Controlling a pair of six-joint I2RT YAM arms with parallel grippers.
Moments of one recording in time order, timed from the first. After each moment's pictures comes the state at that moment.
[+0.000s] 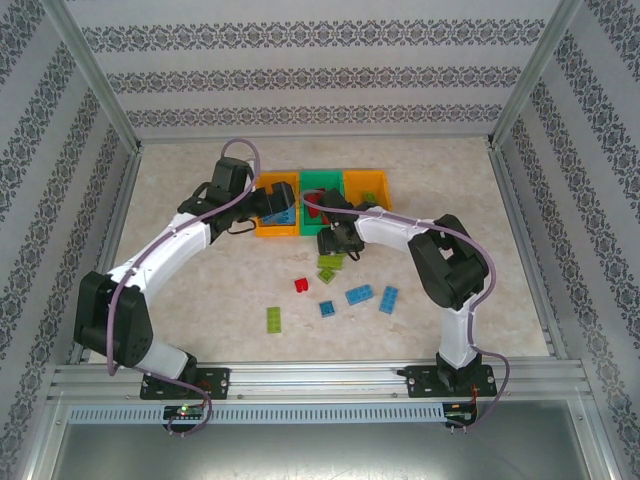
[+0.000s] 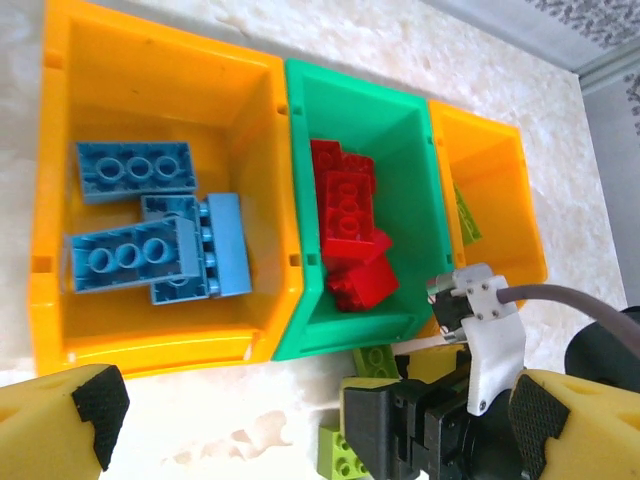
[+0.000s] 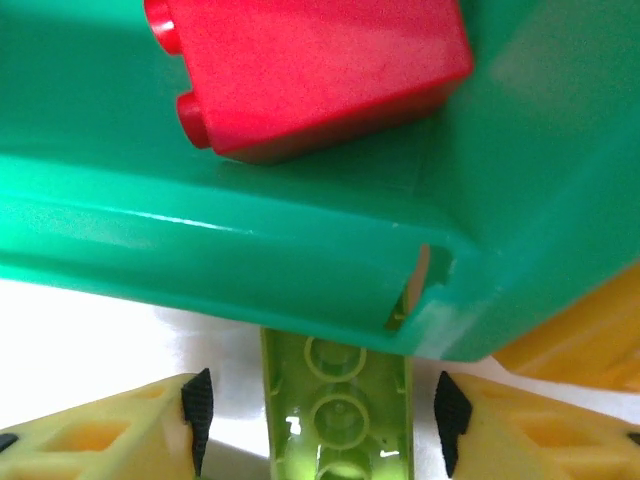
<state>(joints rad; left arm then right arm) -0.33 1.48 1.15 -0.38 0.19 -0.60 0.62 1.99 1.32 -0.57 0.06 0.48</state>
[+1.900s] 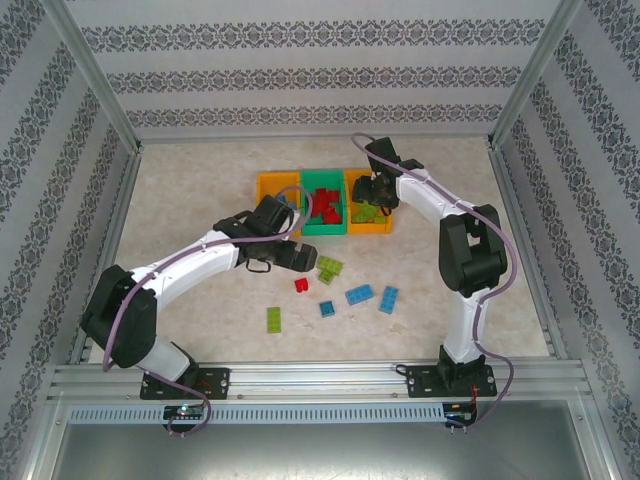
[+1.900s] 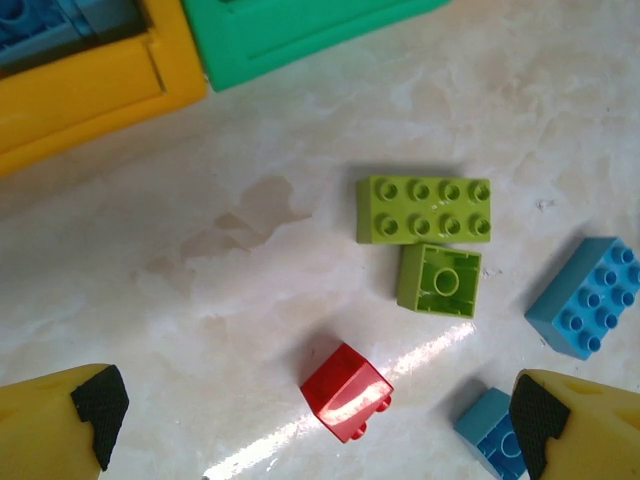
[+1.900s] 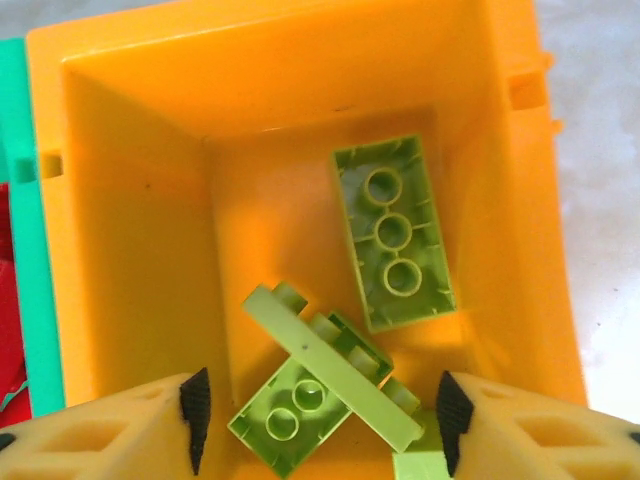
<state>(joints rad) -0.61 1.52 1.07 -0.60 0.11 -0.31 0.32 1.99 1.57 -0.66 0.00 0.47</state>
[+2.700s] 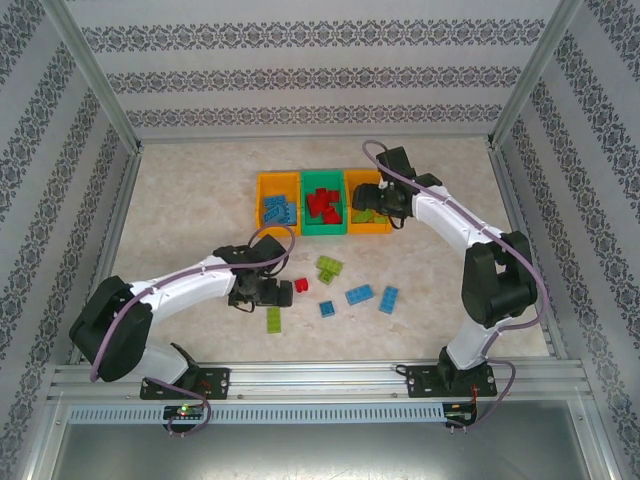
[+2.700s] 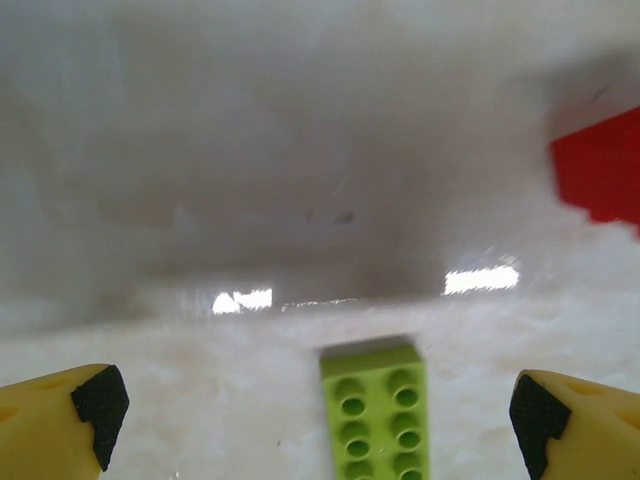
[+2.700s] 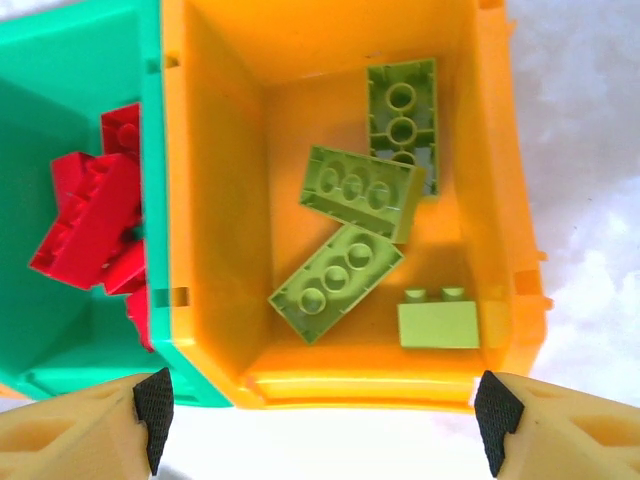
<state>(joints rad) -0.69 1.43 0.82 -0.78 0.00 -0.72 0.32 1.73 1.33 -0.60 -0.05 0.47</state>
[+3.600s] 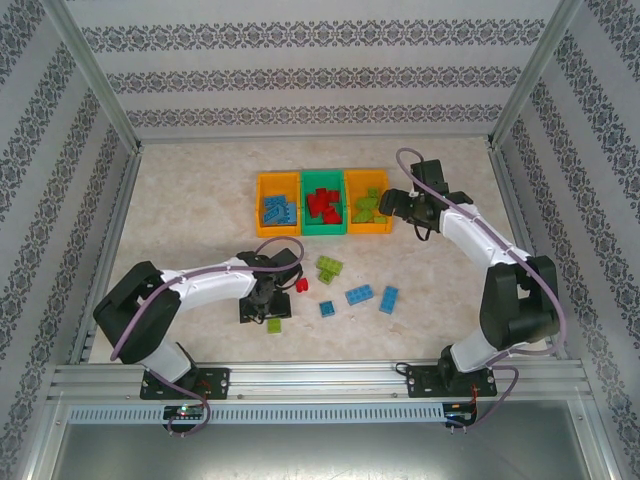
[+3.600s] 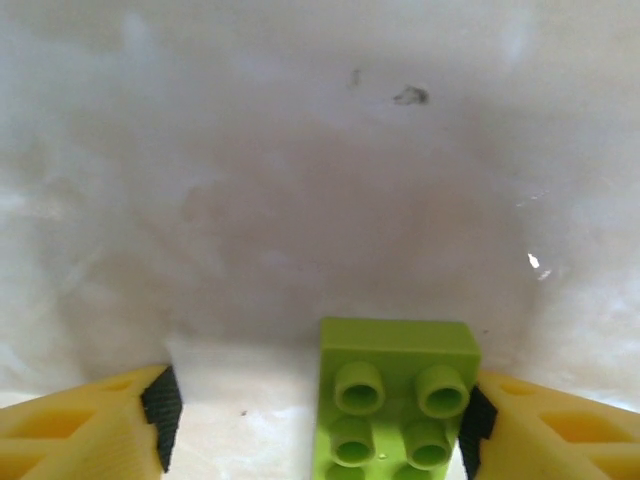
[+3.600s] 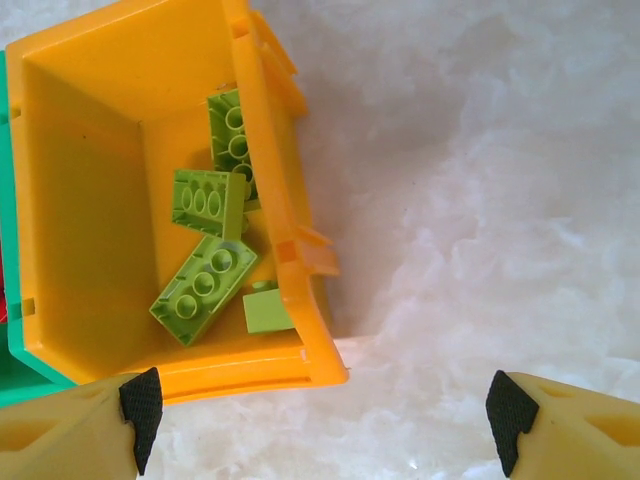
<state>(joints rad) -0.78 1.58 0.85 -0.83 0.02 -0.95 0.18 1.55 1.11 -0.50 -0.05 0.46</state>
